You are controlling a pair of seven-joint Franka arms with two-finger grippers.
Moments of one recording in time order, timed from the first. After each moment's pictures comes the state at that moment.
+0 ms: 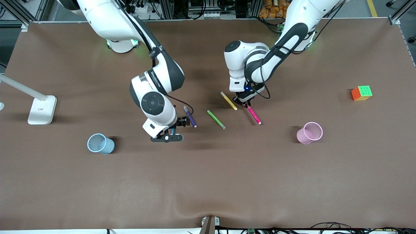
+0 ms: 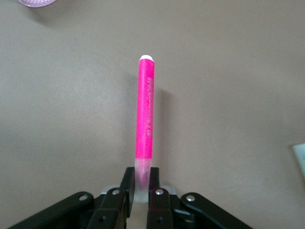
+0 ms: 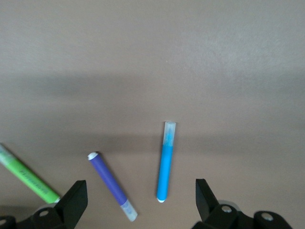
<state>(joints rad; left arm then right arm) -0.06 0.46 -0.76 -2.19 1.07 2.25 -2.14 0.58 0.64 -0.04 -1.48 0.10 2.00 0.47</state>
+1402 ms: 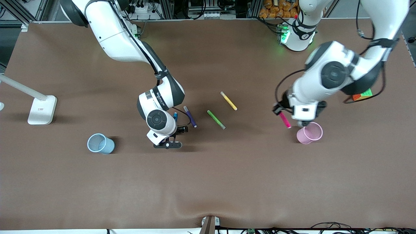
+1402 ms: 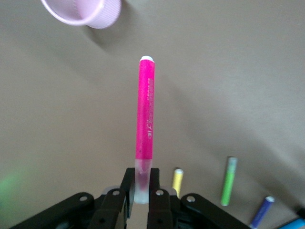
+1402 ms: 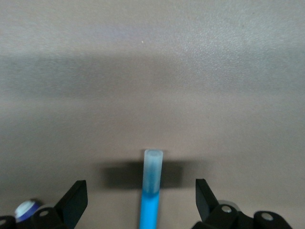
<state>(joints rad) 0.72 0.44 -1.20 -1.84 0.26 1.86 -1.28 0.55 0.77 -0.04 -1.57 0.12 2.20 0.44</state>
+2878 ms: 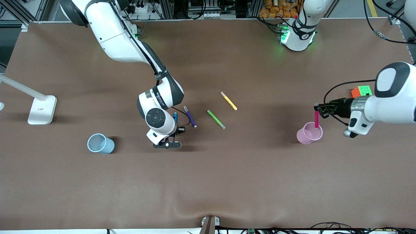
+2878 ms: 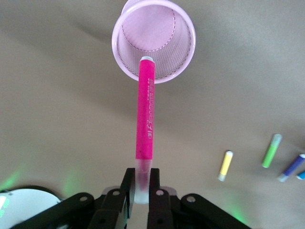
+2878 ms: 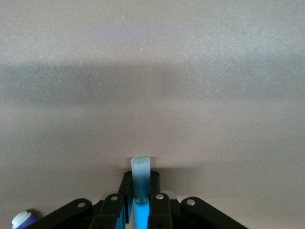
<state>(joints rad) 0.97 0.56 -1.08 -1.79 0.08 1.71 -0.73 0.55 0.76 -0.04 -1.58 0.12 2.24 0.44</state>
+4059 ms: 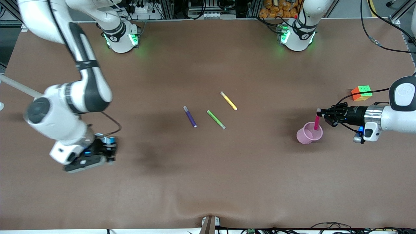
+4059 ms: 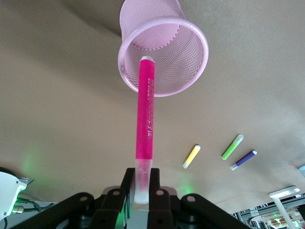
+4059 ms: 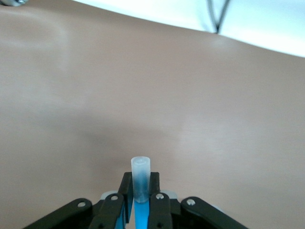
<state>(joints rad) 0.95 0.66 -0.97 -1.73 -0.06 1.71 -0.75 0.17 0.47 -0.06 -1.57 0.12 2.27 -0.24</state>
